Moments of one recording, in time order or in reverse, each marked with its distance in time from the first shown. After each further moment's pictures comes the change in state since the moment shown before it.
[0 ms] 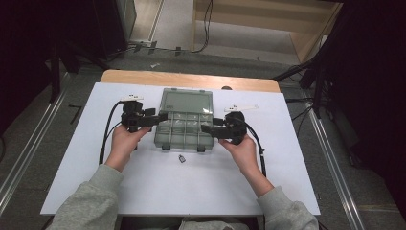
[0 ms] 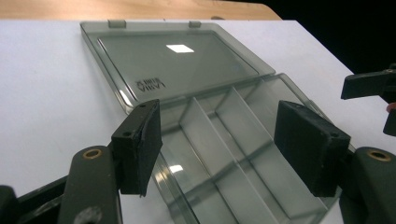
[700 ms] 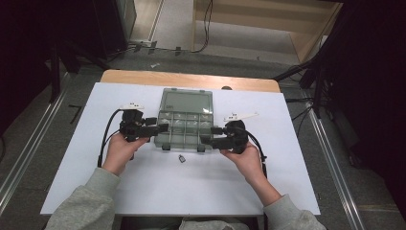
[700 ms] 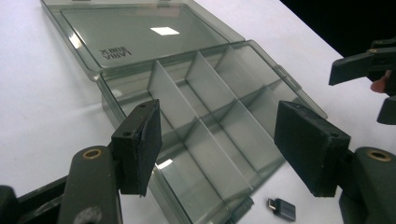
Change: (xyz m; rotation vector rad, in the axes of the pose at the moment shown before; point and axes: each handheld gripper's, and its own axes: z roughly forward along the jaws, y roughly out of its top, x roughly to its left) left arm -0.017 -0.018 -0.017 0.061 -0.061 0.056; right arm 0.018 -0.016 -0.014 0.045 0.073 -0.064
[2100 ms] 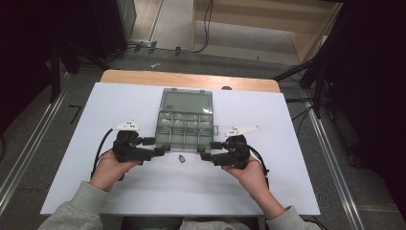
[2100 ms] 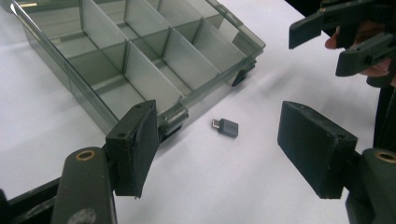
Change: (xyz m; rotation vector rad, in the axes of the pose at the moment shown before) left arm -0.021 -0.042 -0.028 0.087 -0.137 0.079; right arm 0.024 -0.031 -0.012 0.040 0.067 0.000
